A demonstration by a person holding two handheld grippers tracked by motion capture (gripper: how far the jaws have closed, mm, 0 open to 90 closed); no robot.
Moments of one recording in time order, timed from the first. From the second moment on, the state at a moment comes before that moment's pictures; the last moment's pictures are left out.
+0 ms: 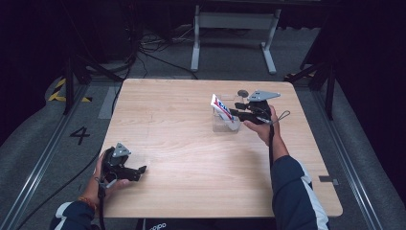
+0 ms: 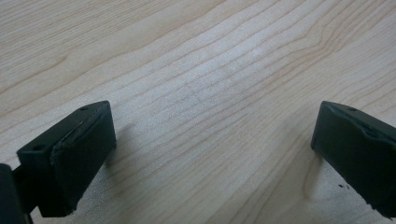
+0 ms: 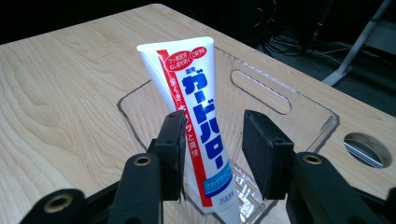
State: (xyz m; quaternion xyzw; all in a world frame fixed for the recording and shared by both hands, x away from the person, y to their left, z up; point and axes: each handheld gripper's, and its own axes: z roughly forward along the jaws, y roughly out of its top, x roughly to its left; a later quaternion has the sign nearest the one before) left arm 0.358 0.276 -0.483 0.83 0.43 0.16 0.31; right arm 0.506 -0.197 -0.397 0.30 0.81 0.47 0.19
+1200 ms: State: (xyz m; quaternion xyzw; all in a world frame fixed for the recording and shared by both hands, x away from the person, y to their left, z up) left arm 0.358 0.276 -0.483 0.83 0.43 0.16 0.31; right arm 0.448 -0.214 -0.371 0.26 0.85 0.41 0.22
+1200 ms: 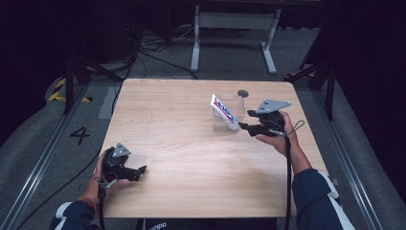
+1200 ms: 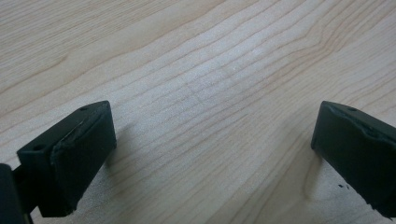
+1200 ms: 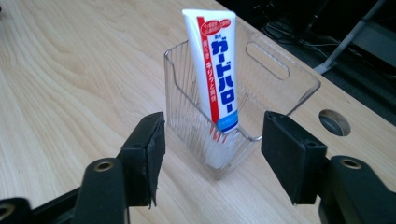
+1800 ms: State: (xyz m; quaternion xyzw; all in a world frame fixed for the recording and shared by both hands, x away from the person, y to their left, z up) left arm 0.358 0.276 -0.483 0.83 0.43 0.16 0.32; right arm 0.425 -0.229 -0.387 0.26 0.87 0.36 0.23
